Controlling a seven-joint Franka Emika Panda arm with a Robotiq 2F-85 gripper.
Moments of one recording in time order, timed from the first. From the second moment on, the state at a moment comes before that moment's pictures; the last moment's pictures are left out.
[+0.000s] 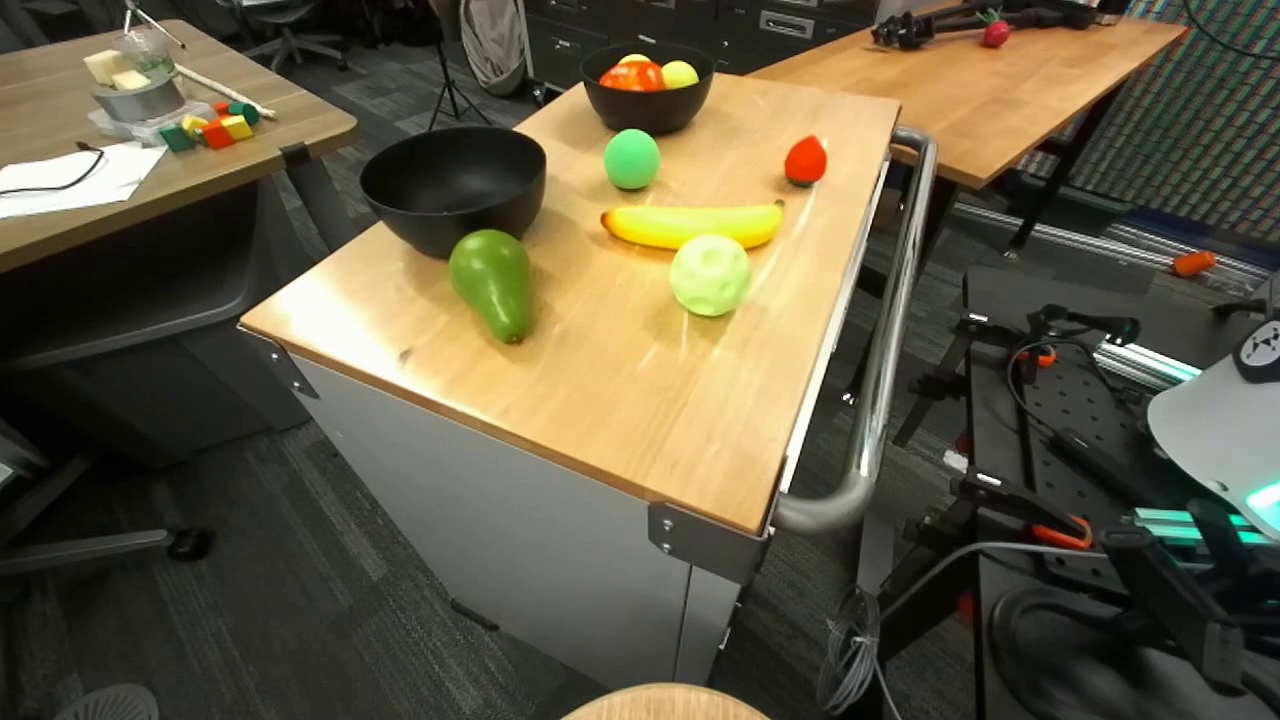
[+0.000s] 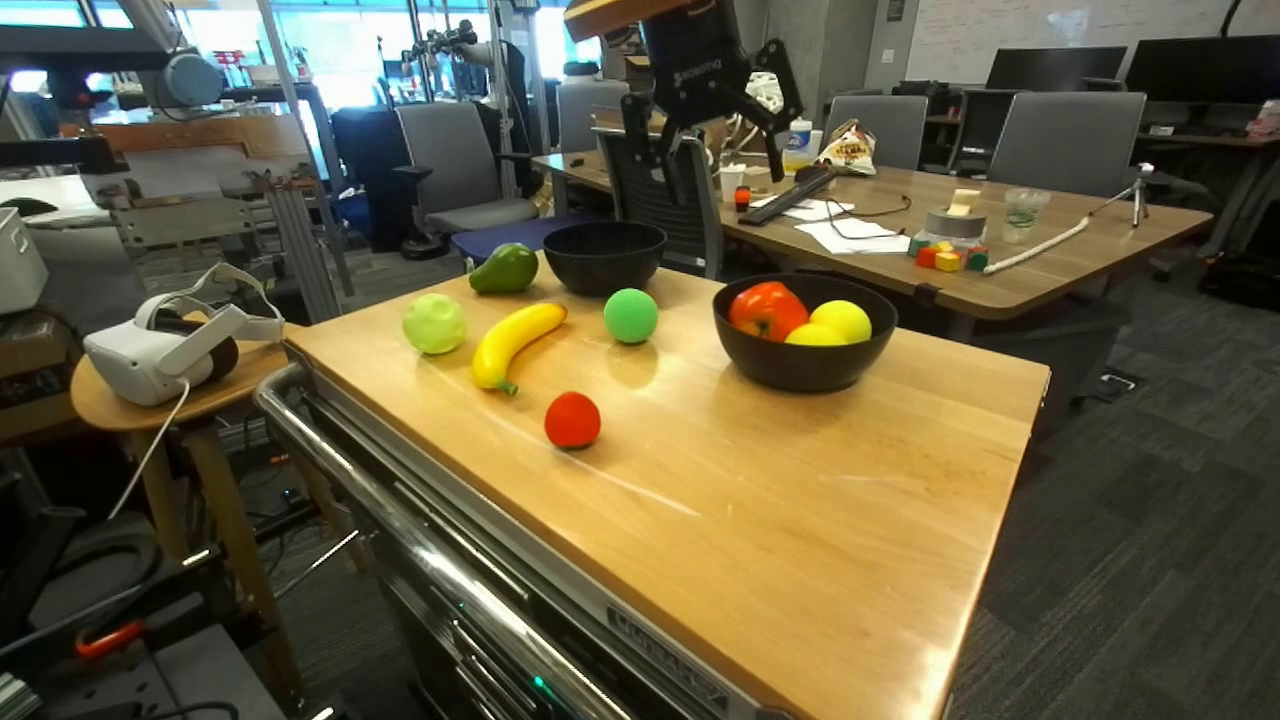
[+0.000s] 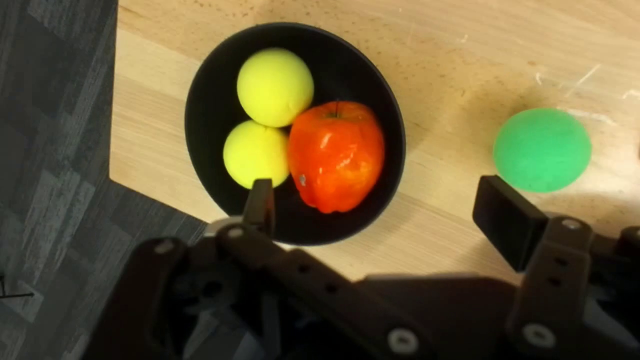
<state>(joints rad) -0.07 0.20 -0.08 -1.81 -0.33 2.12 -0.28</state>
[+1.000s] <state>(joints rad) -0.13 0.41 -0.09 -1.71 -0.31 2.16 -0.23</state>
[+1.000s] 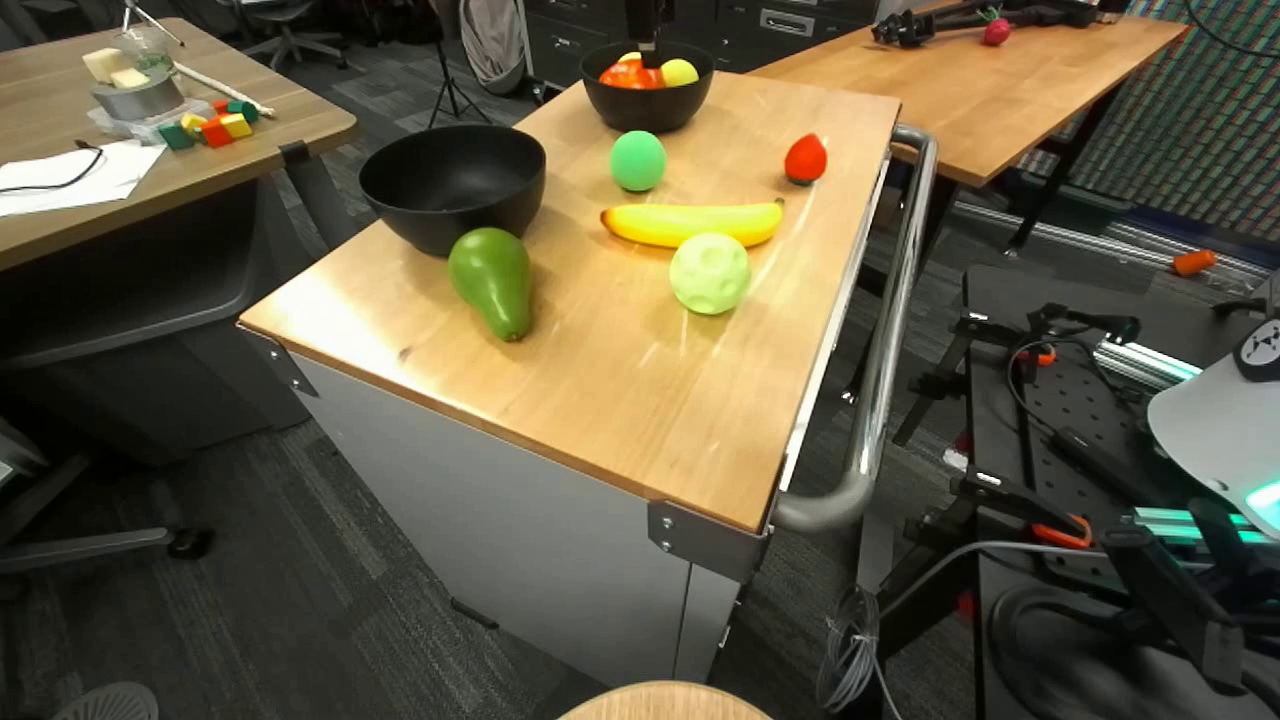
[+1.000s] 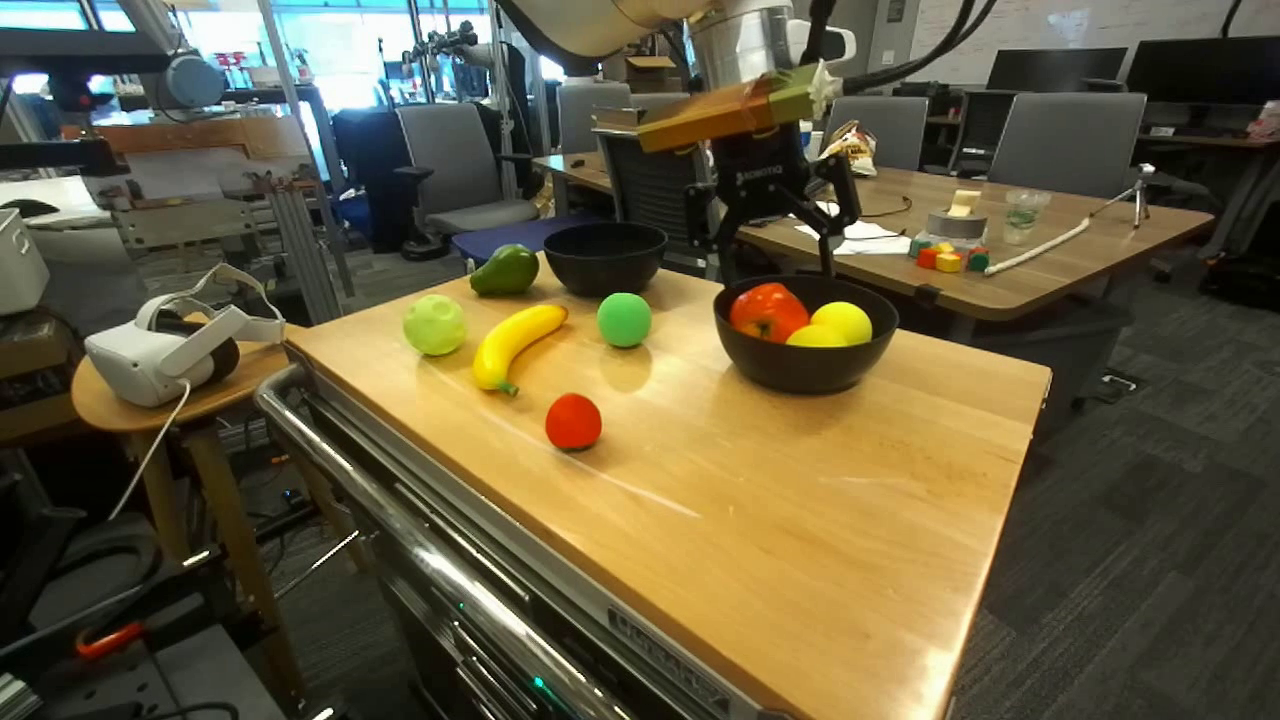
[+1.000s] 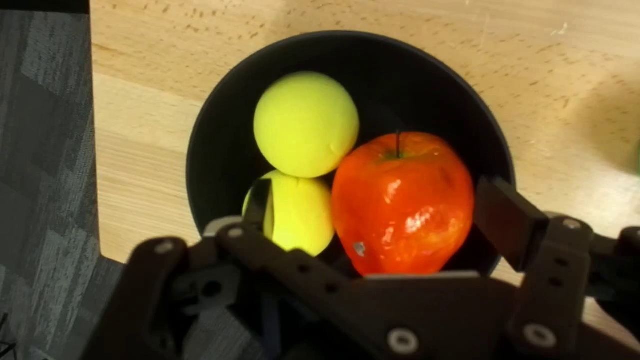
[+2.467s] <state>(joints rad) -0.19 0.57 -0.06 -1.54 -0.07 2.11 -0.32</state>
